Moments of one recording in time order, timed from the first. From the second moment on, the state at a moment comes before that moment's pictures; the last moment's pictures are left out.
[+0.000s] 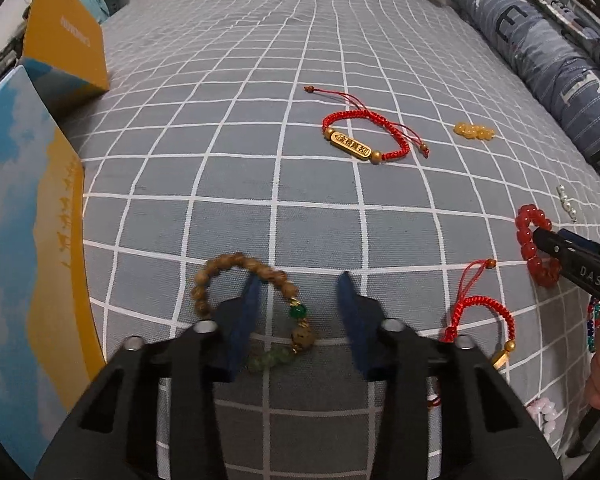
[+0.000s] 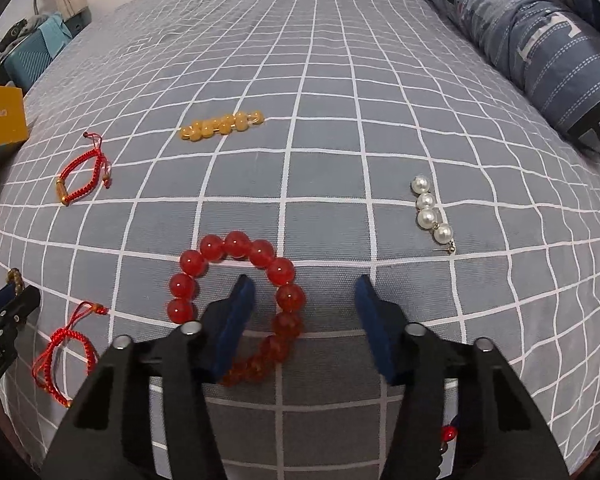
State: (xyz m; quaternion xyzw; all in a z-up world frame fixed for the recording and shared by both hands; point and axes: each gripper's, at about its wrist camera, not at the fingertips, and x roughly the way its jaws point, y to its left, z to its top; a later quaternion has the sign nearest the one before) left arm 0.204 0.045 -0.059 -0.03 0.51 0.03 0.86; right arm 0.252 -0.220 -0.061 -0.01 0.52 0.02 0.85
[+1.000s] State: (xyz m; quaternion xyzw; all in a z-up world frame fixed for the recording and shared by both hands) left arm 0.182 0.049 -0.025 -0.04 0.47 0.01 0.88; right arm 0.231 -0.217 -0.031 0.01 0.49 0.03 0.87
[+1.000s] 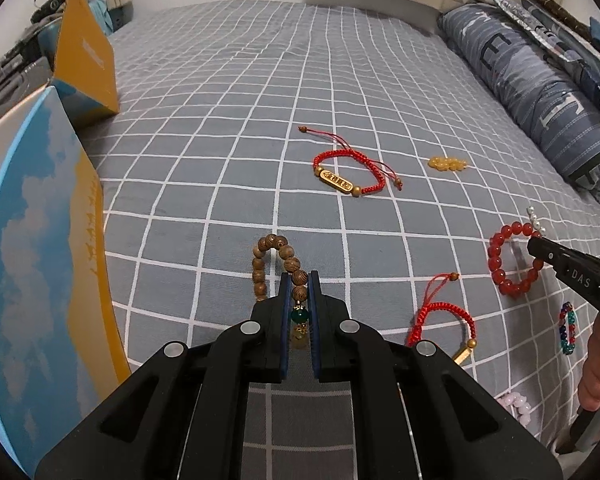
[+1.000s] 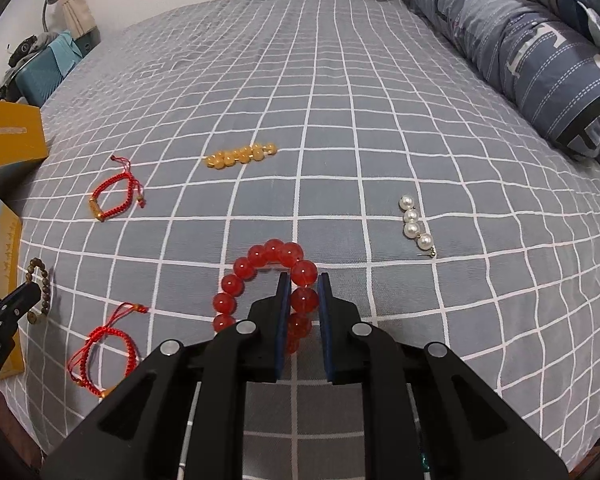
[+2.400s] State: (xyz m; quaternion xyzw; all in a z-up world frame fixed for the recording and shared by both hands) left arm 0.109 0.066 0.063 -0.03 0.40 0.03 0.91; right arm 0.153 -0.179 0.067 -0.02 0.41 0.05 0.91
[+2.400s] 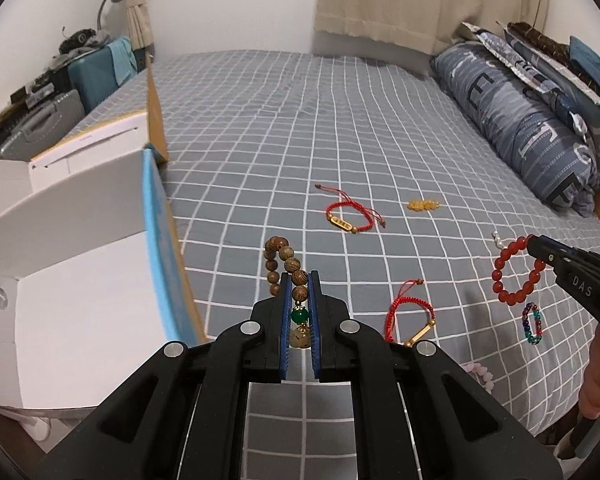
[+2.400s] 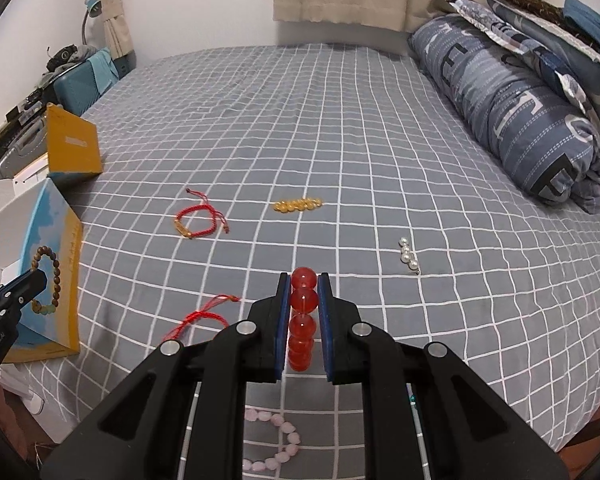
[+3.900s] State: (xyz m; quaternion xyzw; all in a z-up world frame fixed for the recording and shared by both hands) left arm -0.009 0.277 0.127 -0.08 0.34 0.23 0.91; right arm 0.093 0.109 0.133 -0.08 0.33 0.24 0.91
